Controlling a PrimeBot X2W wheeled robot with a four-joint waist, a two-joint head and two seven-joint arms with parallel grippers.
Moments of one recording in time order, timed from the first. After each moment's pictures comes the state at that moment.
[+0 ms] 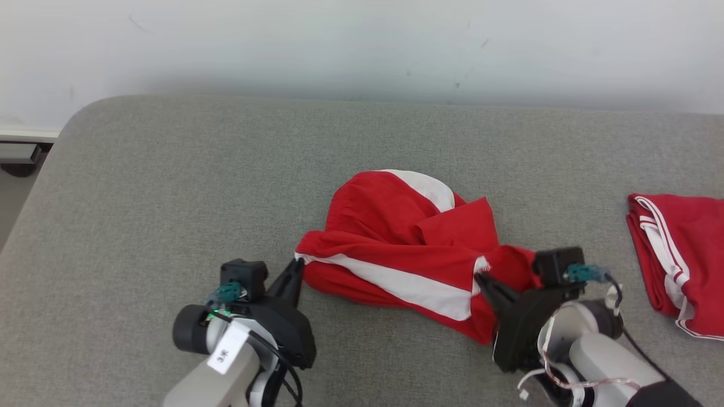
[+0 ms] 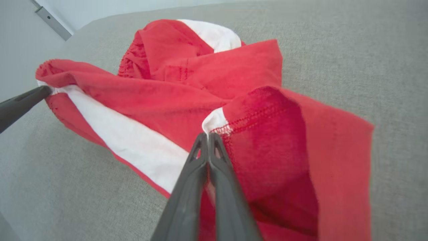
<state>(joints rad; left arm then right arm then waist) -0.64 0.10 -0.95 0.82 -0.79 0.11 -0.25 -0.38 -0.30 0.63 0.36 0.80 -0.11 0.15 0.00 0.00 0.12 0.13</state>
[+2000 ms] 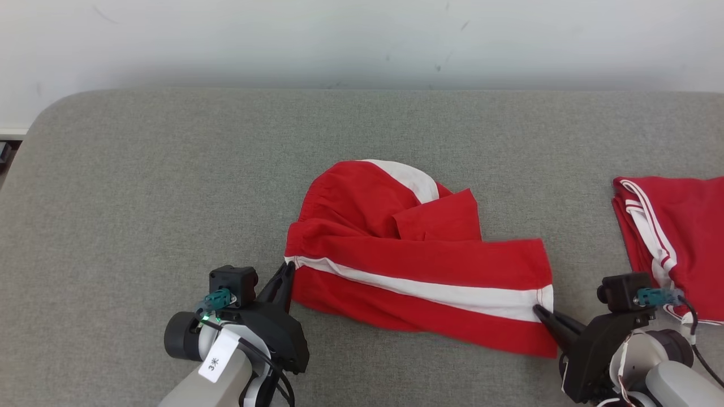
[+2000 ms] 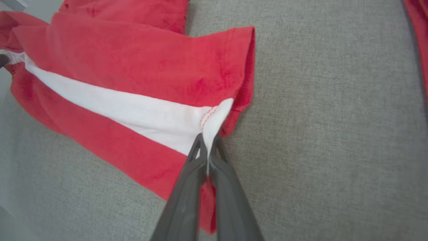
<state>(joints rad) -0.60 0.12 -0.89 0.79 -0.76 0.11 -0.25 -0.24 -0.51 0.55 0.22 0.90 -0.05 0.20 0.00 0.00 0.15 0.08</state>
